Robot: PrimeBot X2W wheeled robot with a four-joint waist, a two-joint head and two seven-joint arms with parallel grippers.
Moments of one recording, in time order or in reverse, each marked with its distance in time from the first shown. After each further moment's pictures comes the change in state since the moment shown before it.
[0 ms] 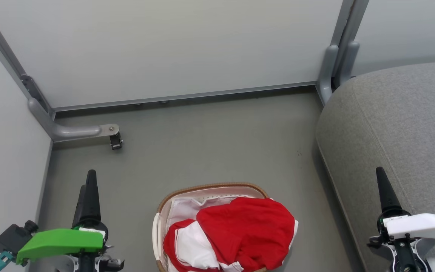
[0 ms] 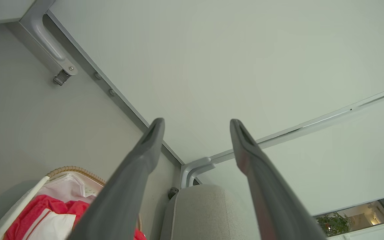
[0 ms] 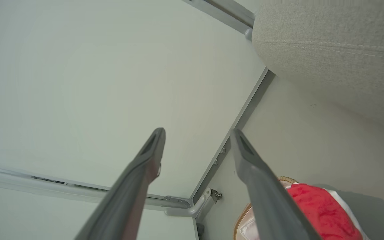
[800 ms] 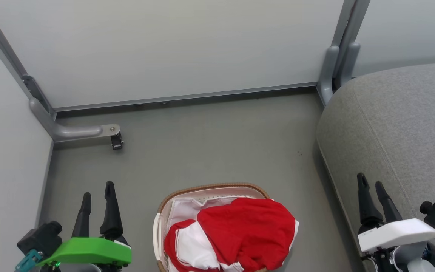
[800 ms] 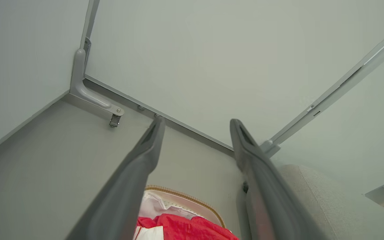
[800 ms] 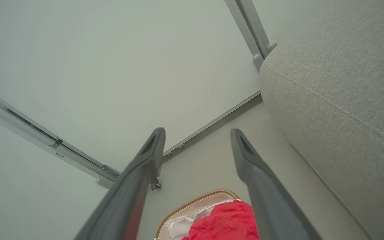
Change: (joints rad) left arm 0.051 0.001 -0.072 -0.025 0.497 0.084 -0.072; right arm 0.033 -0.003 0.062 -0.035 -0.512 0.000 -0.073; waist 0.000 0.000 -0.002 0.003
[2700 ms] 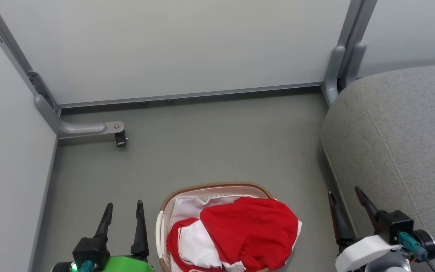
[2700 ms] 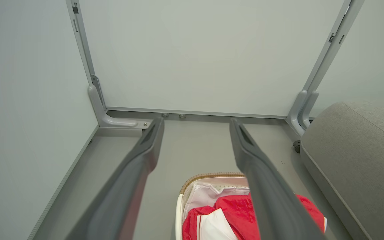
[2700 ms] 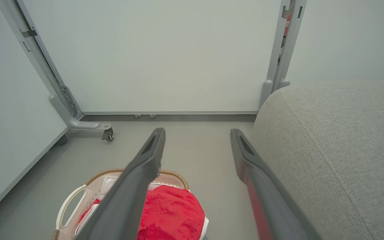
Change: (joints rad) left arm 0.023 0.004 -0.099 0.126 0.443 0.023 -0.124; right arm 0.007 -0.005 0.078 0.091 -0.589 0.000 -0.127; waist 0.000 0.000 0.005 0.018
